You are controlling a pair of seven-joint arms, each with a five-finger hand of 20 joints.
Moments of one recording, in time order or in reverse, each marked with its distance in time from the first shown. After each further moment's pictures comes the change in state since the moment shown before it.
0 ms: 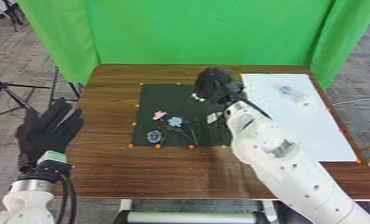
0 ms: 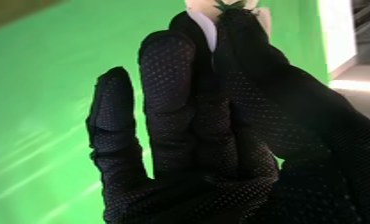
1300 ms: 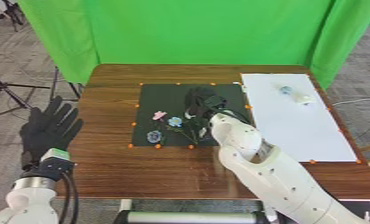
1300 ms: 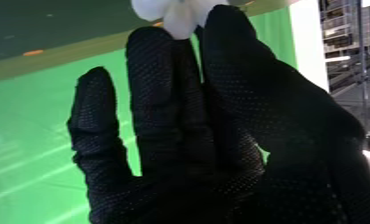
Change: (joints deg) left arm -1.4 0.1 1.3 0.2 0.2 3.2 0.1; right arm 1.6 -3.5 -4.7 5.3 -6.9 -8.1 4.2
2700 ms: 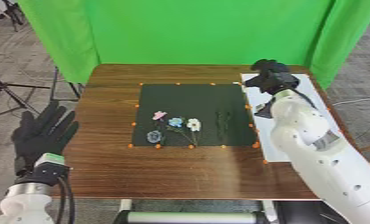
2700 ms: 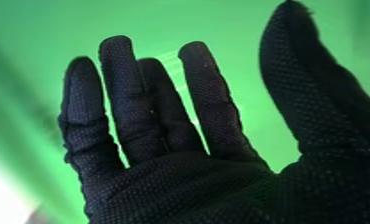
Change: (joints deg) left arm 3.7 -0.2 -1.8 -1.7 -0.9 -0.5 2.3; right arm -4.8 12.7 18.7 -6.1 3.8 2.1 11.7
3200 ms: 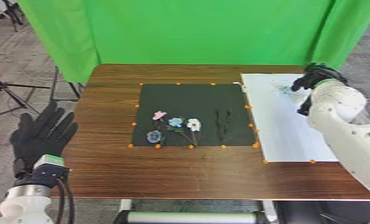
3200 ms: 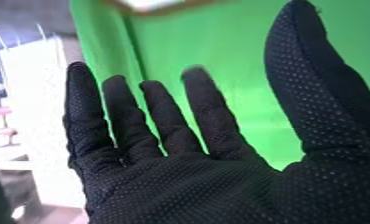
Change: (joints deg) left arm 0.5 0.3 0.4 0.0 -0.6 0.8 1.3; right arm 7.0 5.2 2.7 13.2 7.0 -13.3 6.9
